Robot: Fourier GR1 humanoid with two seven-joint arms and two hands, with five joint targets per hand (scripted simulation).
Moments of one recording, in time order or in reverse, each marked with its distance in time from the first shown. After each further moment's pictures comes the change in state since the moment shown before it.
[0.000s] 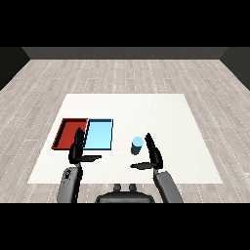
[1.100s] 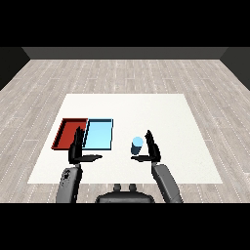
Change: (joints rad) left arm 0.008 0.011 -0.026 -0.053 -0.006 0.025 0.043; right arm -0.147 0.005 -0.073 0.248 -0.096 -0.047 -0.005
